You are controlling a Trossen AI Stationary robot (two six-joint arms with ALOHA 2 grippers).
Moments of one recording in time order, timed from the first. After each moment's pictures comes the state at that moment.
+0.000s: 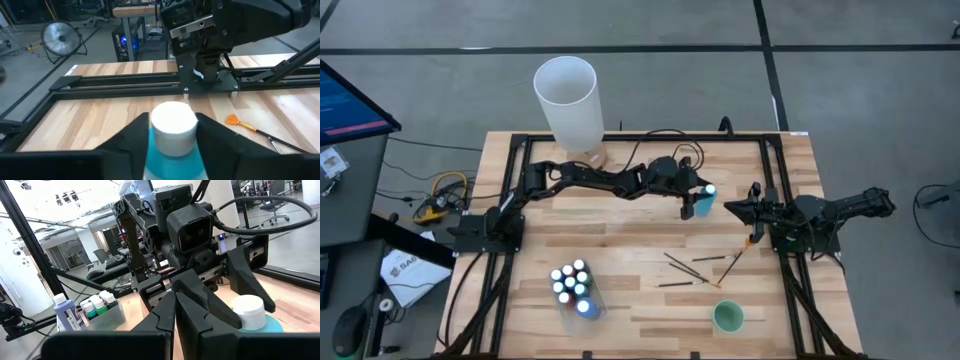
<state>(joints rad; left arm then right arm) 0.18 2.25 1.60 0.43 0.14 0.13 0.26 0.01 0.02 0.08 0.47 0.30</state>
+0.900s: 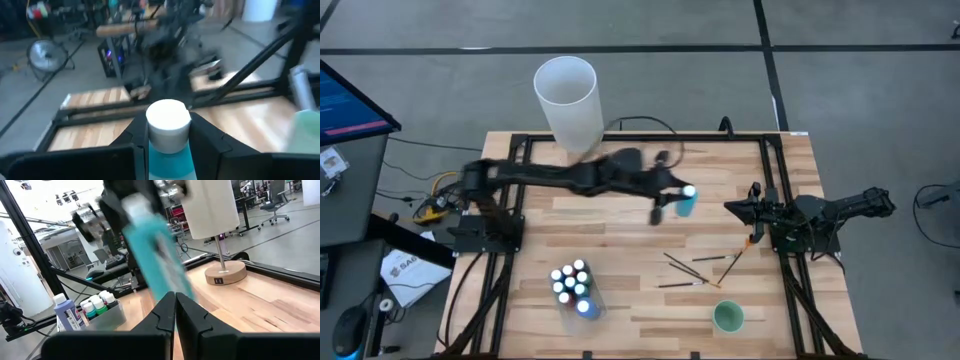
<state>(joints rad) 0.09 1.80 1.43 0.16 0.14 0.17 0.26 0.01 0.02 0.08 0.47 0.30</state>
